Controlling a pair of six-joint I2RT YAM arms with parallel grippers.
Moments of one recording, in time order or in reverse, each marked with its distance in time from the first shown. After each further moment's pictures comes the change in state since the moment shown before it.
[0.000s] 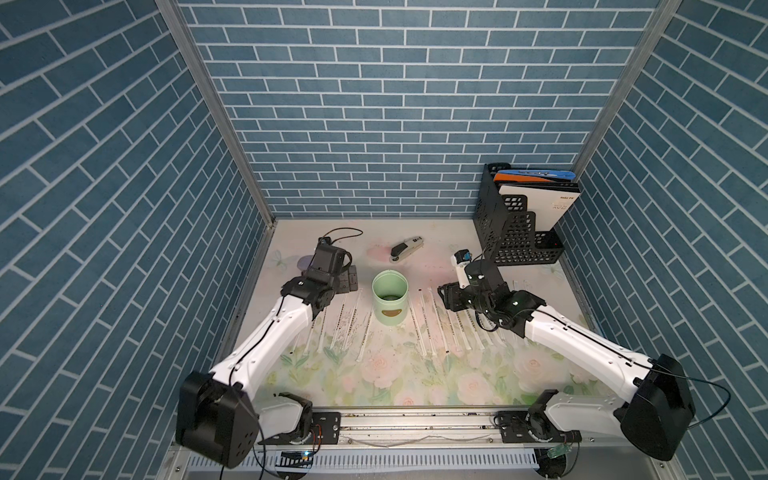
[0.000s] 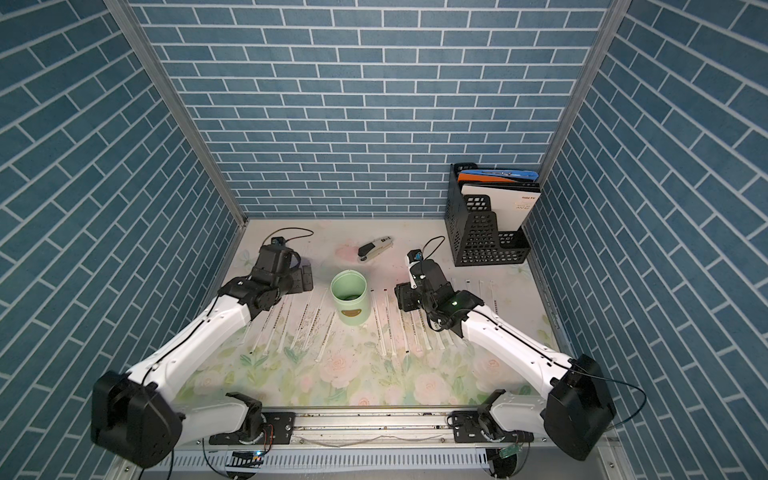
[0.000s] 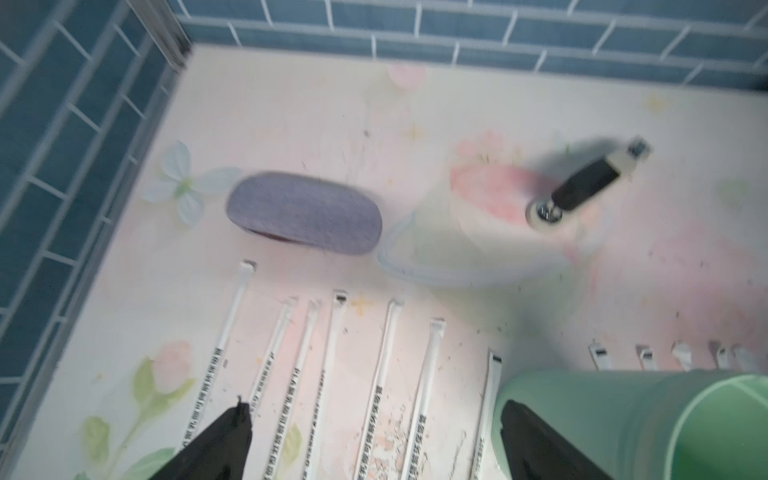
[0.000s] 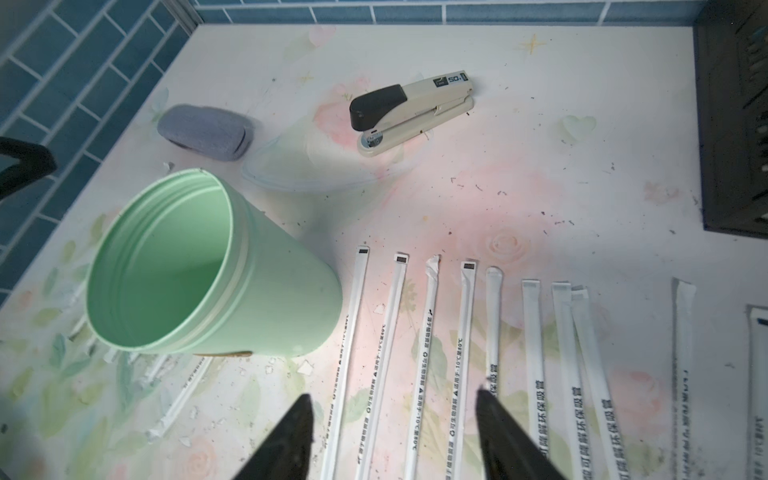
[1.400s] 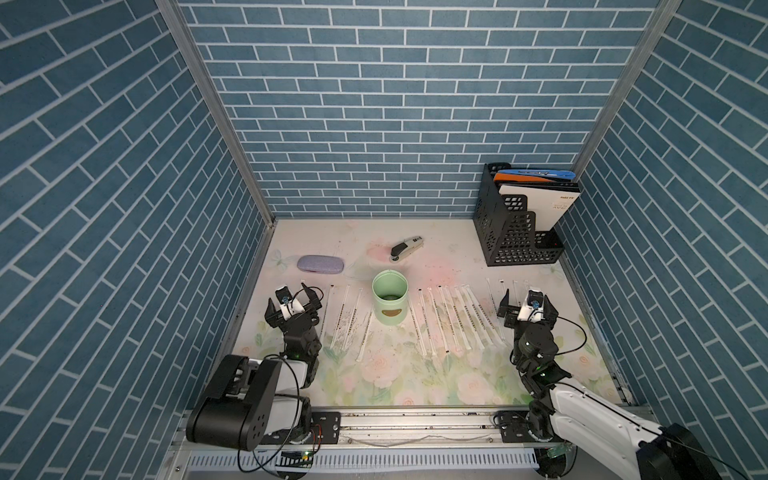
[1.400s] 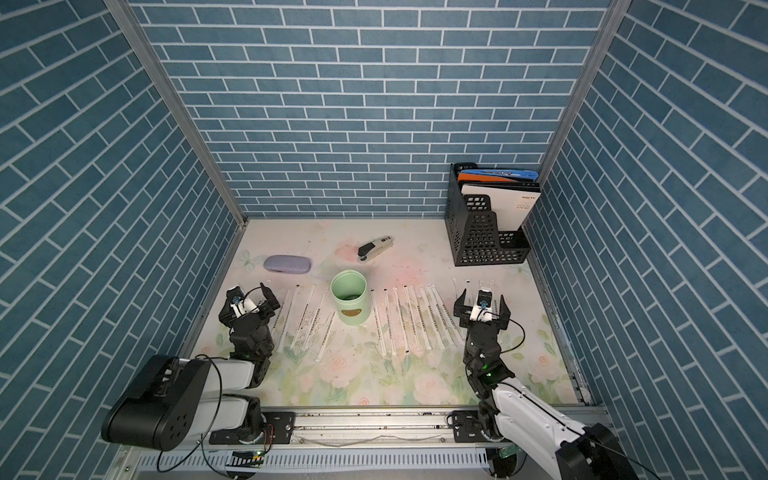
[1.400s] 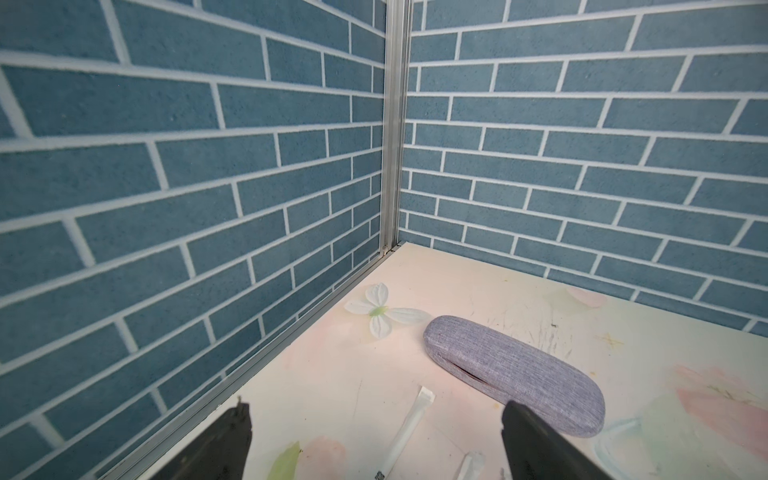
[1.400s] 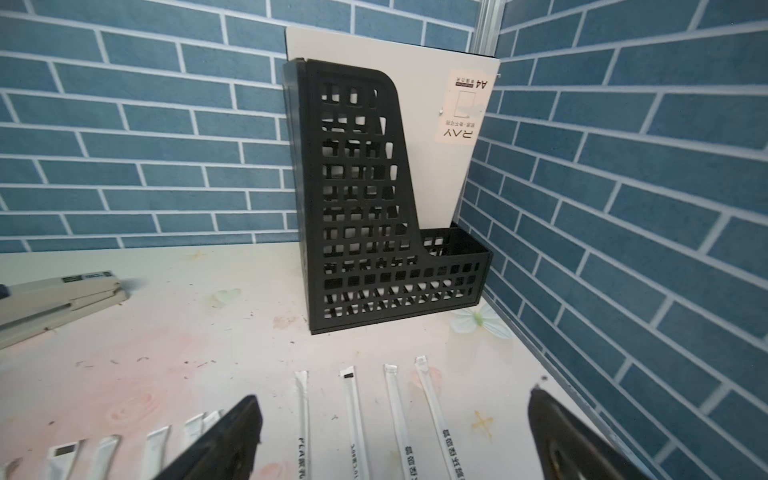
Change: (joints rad) left arm 0.207 0.162 -0.883 1.751 -0.293 0.276; right arm -0.256 -0.378 -0.850 1.124 0.616 -0.433
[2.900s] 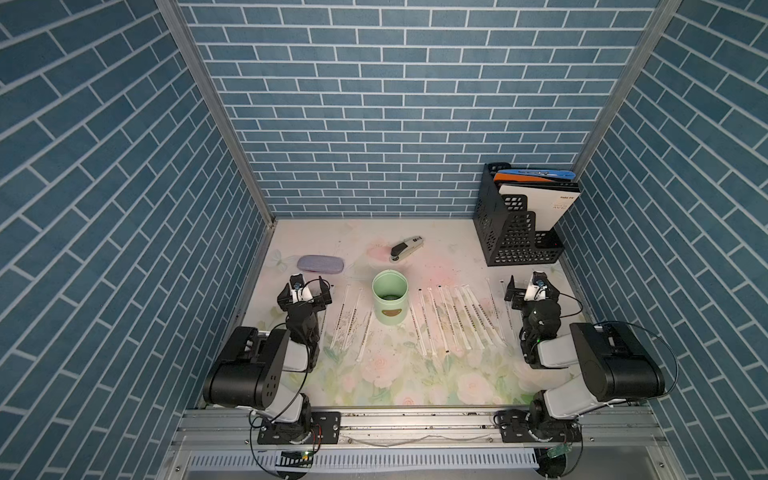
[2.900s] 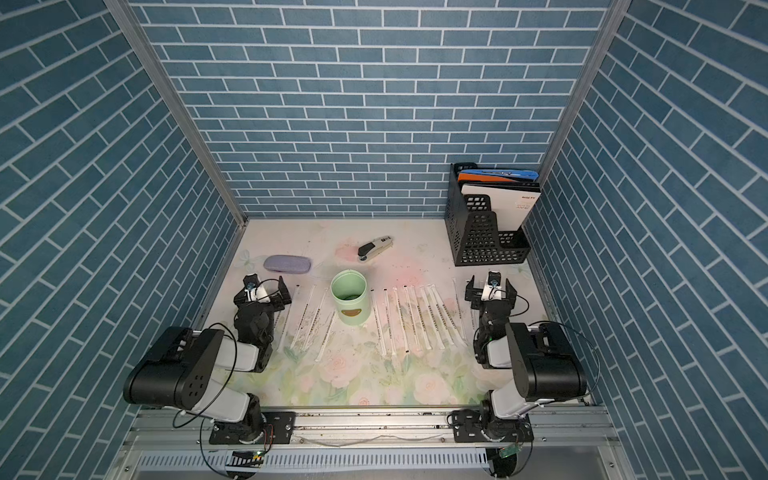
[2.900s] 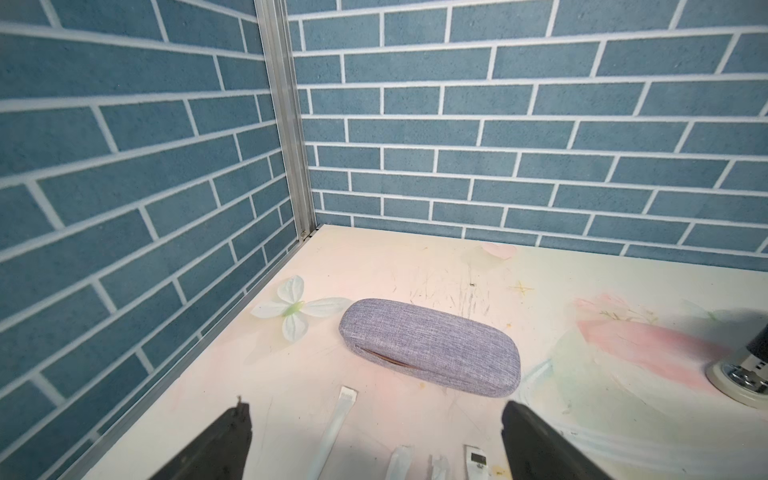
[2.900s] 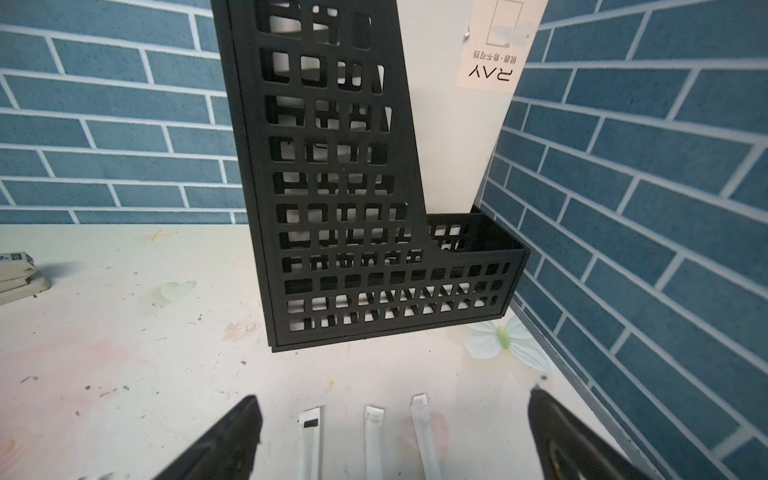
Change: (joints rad) left arm 0.048 0.171 0.106 -0.002 0.299 0.044; right arm -0.410 0.676 0.133 0.496 -0.494 0.005
